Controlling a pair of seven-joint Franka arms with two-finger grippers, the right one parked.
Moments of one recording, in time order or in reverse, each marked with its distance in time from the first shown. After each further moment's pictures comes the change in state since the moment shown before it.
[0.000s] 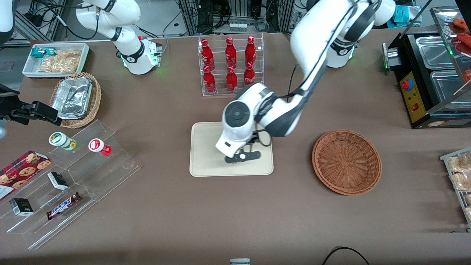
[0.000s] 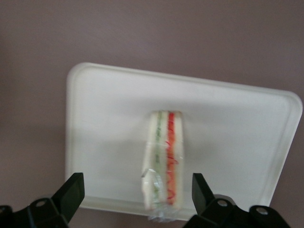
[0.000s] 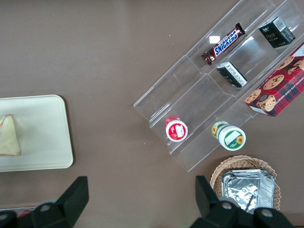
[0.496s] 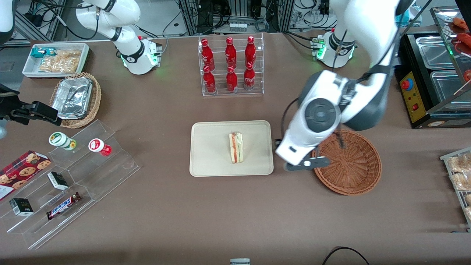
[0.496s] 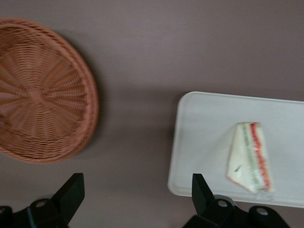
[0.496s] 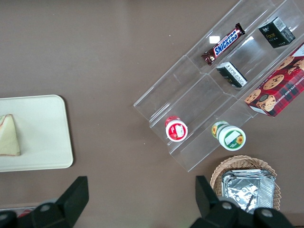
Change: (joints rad) arm 0.248 -0.288 0.003 -0.244 0.000 -0.115 0.309
